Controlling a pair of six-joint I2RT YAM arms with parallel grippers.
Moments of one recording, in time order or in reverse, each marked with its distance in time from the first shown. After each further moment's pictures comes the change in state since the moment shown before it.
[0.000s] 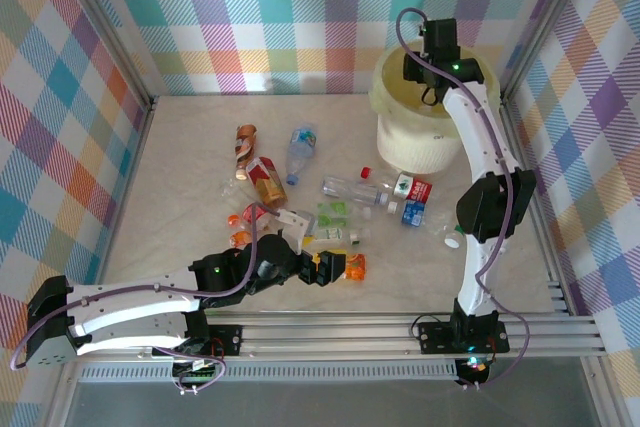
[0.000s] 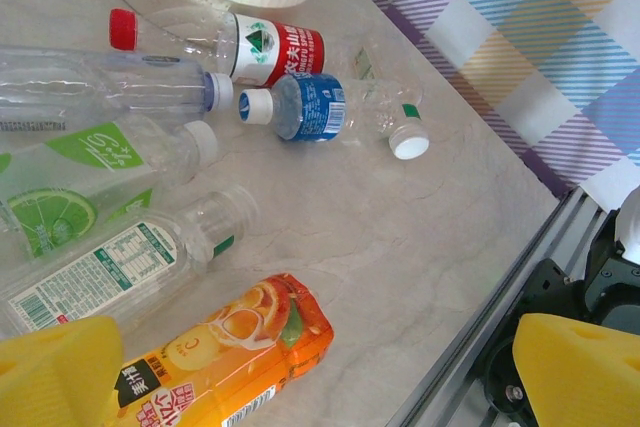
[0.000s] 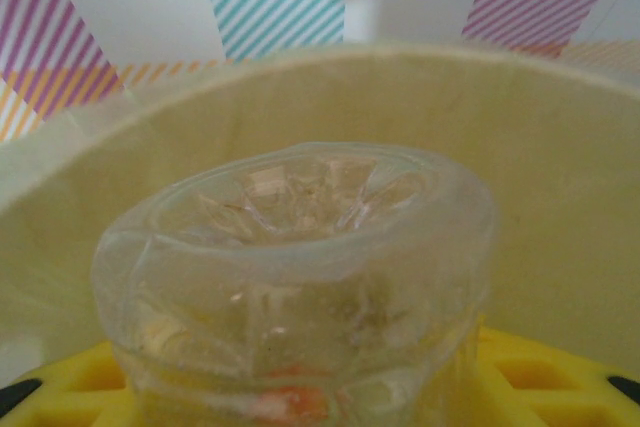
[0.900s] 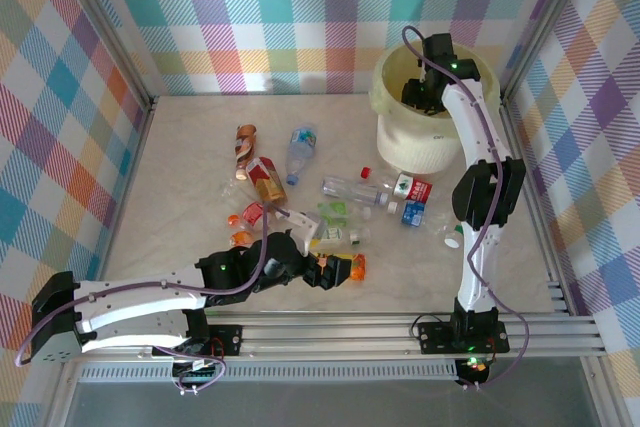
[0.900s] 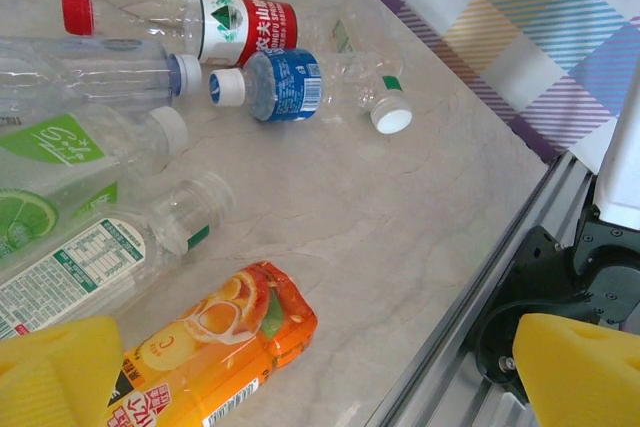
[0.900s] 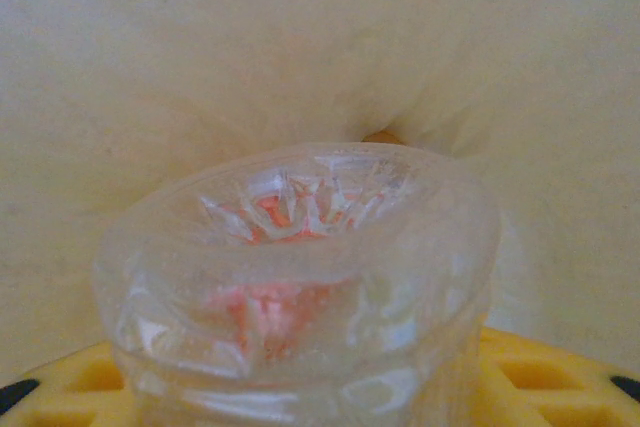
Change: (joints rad) left arm 0.000 0.055 0.030 -0.003 0.064 0.039; right arm -0.040 0.142 0.086 -0.295 -0.146 0.072
